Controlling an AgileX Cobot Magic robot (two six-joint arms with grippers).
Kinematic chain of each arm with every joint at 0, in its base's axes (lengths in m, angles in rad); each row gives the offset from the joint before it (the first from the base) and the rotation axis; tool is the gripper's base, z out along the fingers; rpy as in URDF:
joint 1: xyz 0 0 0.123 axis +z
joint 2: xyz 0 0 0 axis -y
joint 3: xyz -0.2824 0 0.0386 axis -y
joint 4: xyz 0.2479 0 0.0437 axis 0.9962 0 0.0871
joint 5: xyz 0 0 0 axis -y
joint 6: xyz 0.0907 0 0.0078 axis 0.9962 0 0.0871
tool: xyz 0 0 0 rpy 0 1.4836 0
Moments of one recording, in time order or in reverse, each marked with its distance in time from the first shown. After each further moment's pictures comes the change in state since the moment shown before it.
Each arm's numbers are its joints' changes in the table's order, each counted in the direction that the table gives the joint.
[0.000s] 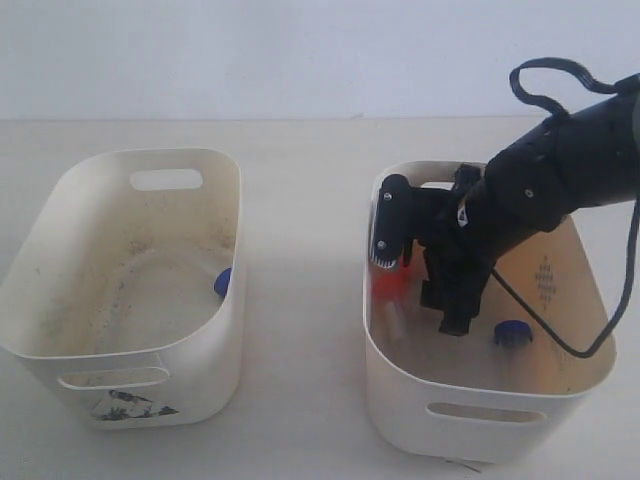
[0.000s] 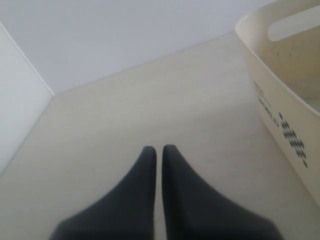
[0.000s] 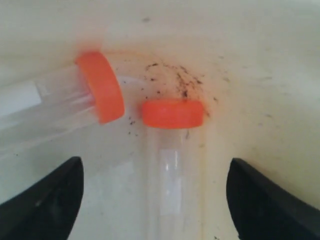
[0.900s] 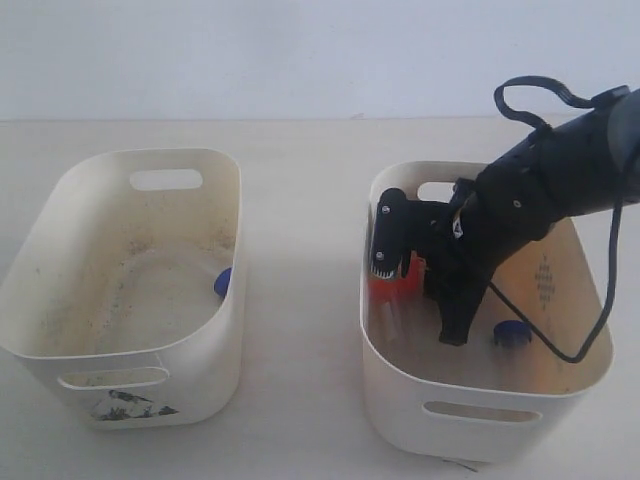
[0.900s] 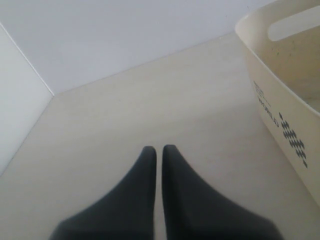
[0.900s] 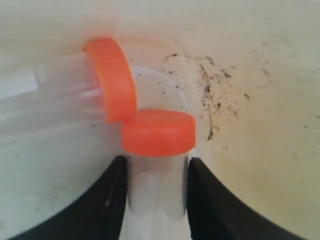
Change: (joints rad) left arm 0.000 0.000 0.000 0.000 0.000 0.000; right arm 0.000 -0.052 0.006 -0.010 -0.006 0.023
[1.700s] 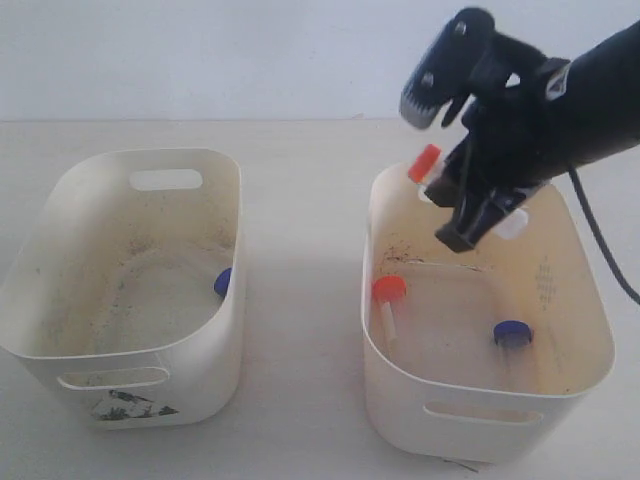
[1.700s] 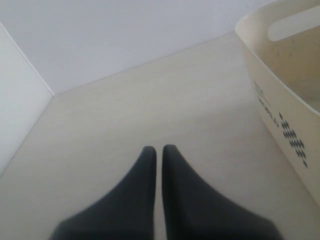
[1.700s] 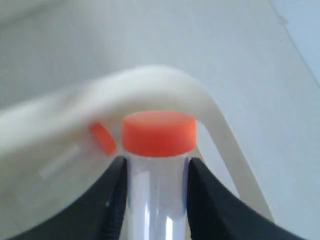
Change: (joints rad) left arm 0.000 0.000 0.000 0.000 0.000 0.000; right arm 0.000 0.479 0.000 0.344 -0.194 0.032
